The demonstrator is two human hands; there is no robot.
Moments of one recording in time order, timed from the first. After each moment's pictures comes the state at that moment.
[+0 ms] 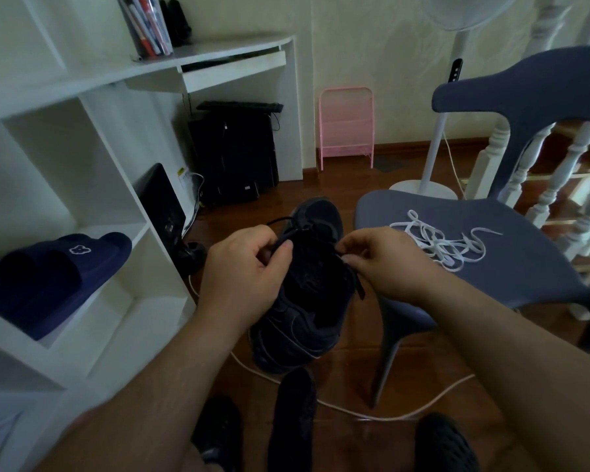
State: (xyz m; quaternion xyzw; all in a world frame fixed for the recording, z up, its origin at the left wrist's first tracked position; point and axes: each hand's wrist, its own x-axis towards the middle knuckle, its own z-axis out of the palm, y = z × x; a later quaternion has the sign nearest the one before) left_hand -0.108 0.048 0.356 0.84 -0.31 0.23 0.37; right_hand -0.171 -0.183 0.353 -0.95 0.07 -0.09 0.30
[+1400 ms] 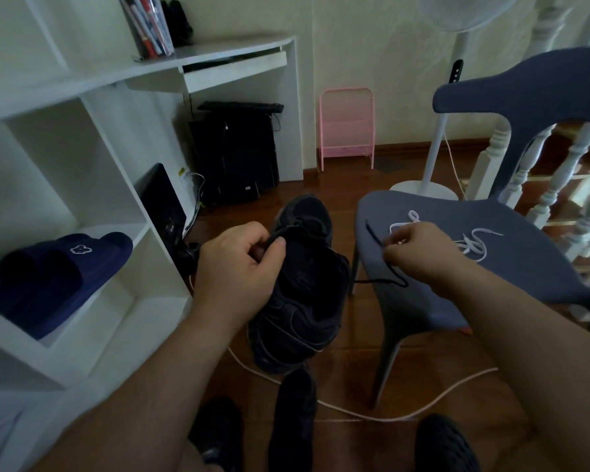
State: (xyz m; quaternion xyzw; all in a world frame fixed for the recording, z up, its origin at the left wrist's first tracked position) left_hand -0.105 0.053 0.359 0.84 -0.29 0.23 0.39; right_hand -0.175 -0.220 0.349 -0.88 0.28 -0.08 0.38
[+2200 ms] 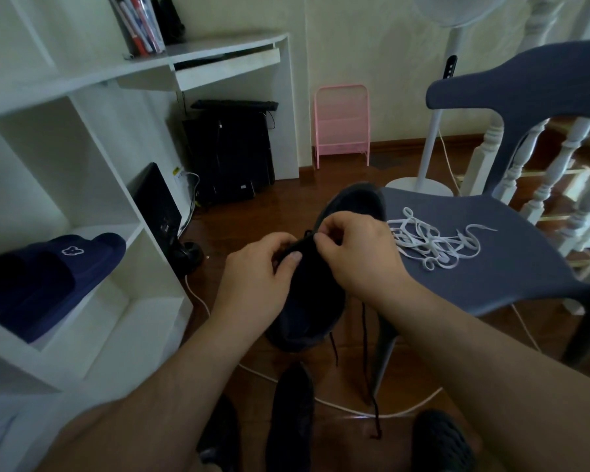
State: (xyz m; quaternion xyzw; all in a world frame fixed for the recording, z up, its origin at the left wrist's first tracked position) left_hand -0.108 0.031 0.338 0.87 -0.30 0.10 0.37; right_hand -0.164 -0.142 0.359 -0.91 0.10 -0.24 0.31
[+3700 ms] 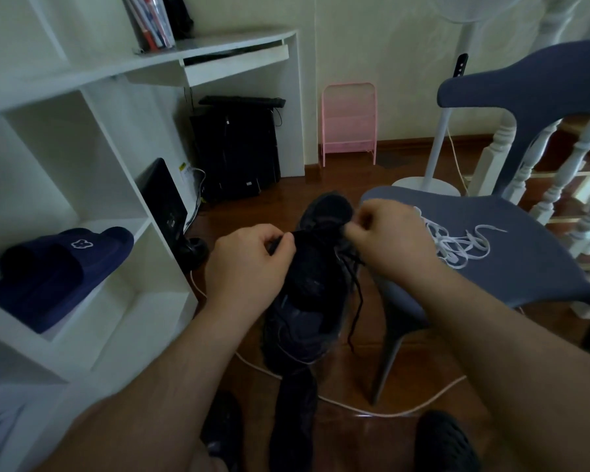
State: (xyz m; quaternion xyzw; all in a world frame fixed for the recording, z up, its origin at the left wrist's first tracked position) left_hand -0.098 0.039 0.350 0.90 -0.23 0.17 0.33; right_hand -0.158 -0.169 0.366 -0.93 0.17 -0.21 0.24
